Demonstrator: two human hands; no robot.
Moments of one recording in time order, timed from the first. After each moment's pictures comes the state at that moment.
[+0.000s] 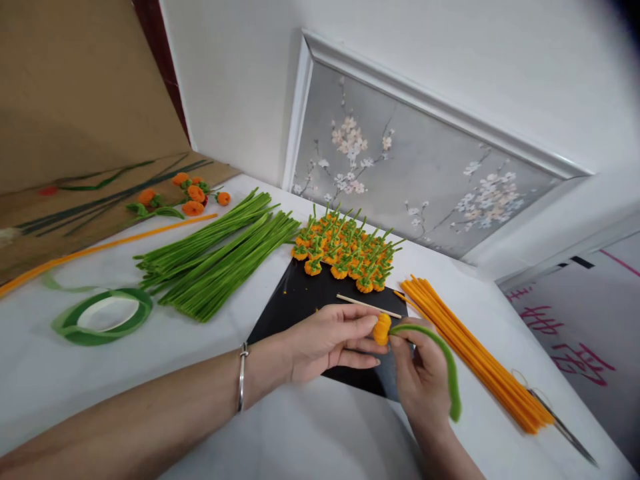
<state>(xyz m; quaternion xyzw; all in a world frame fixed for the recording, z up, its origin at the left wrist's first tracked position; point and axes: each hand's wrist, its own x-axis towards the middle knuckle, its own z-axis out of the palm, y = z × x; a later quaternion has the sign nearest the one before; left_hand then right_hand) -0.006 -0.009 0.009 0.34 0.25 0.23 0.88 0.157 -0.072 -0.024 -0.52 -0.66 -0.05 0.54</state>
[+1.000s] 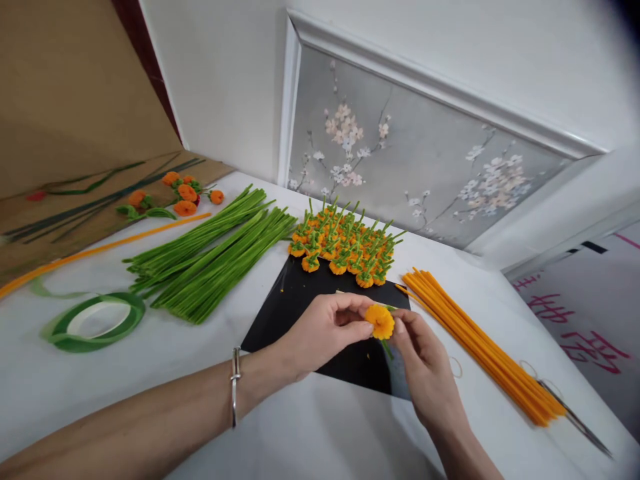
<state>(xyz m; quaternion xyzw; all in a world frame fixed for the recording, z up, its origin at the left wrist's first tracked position) 0.001 -0.008 0.008 0.56 0.27 0.35 0.71 0.157 -0.075 -0.017 -0.60 -0.50 0.31 0.54</state>
